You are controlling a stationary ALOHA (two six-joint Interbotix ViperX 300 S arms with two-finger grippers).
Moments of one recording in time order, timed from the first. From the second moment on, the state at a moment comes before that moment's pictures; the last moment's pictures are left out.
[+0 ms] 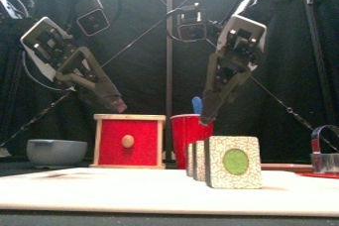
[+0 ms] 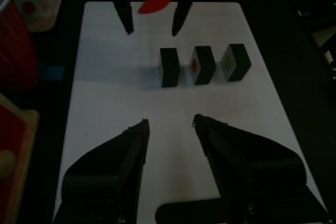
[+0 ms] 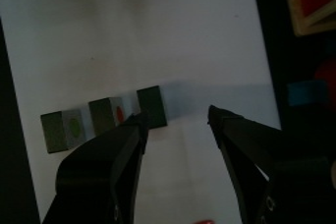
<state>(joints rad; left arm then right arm) -0.12 -0.14 1.02 -0.09 -0.40 0.01 0.11 0.02 0.56 -0.31 0.39 0.54</state>
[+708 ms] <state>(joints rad) -0.12 -0.14 1.03 -0.09 -0.40 0.01 0.14 0.16 0.51 -0.28 0.40 0.54</state>
